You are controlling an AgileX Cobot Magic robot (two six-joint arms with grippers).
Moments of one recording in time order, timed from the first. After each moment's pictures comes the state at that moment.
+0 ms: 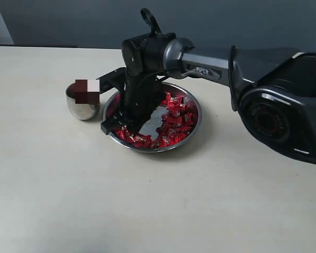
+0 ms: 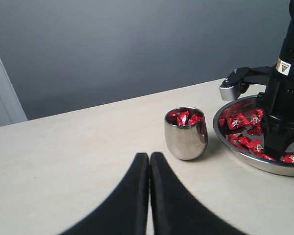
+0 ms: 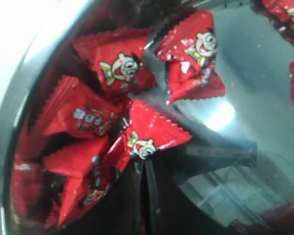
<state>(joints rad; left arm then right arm) -0.06 0.00 0.00 0.05 0.18 0.07 0.70 2.44 -1.98 0.12 1.04 -0.13</state>
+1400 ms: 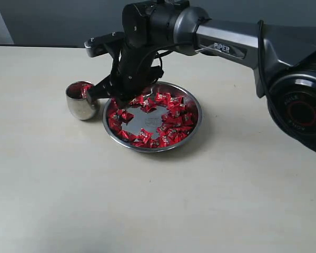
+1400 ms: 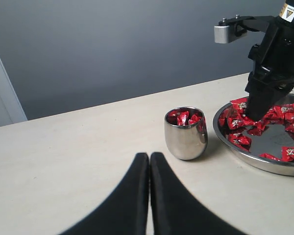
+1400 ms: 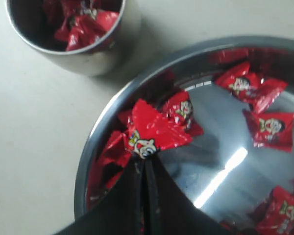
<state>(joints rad) -0.06 0.00 0.00 0.05 0.18 0.07 0.70 2.31 -1.98 0.14 0.97 -0.02</state>
